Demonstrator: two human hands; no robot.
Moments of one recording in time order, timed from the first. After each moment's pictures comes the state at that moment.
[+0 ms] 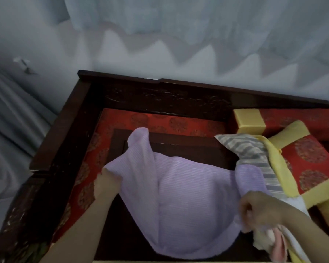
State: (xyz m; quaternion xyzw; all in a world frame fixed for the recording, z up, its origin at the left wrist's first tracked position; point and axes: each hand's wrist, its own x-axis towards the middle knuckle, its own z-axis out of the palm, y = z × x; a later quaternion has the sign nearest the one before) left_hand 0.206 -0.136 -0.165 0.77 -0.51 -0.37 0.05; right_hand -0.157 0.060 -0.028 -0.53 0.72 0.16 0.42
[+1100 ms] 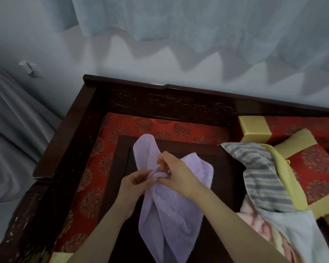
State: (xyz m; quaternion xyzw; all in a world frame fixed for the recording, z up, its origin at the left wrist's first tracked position) left_hand 0.173 -0.110 -0.095 0.47 -0.42 -0.71 0.32; right_hand 0.004 -0.092 -0.060 -0.68 0.60 -0.28 0.32
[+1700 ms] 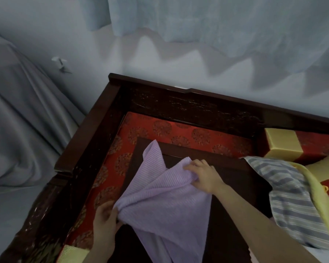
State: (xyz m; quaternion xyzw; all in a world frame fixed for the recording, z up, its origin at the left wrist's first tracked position) left_hand 0.262 -0.080 -0.172 0.69 -0.21 -0.55 0.42; right_hand -0.056 -0.143 -0.135 -0.71 0.67 0.07 0.22
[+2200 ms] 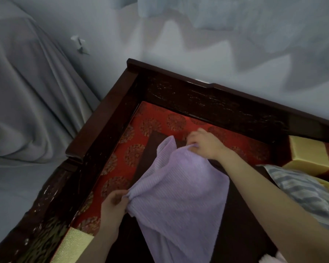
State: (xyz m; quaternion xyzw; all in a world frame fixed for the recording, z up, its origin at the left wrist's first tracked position) left_hand 0.266 -0.103 -0.185 0.71 -0.26 -0.53 0.38; right_hand -0.030 -0.262 -0.100 -0.80 0.57 0.06 0.21
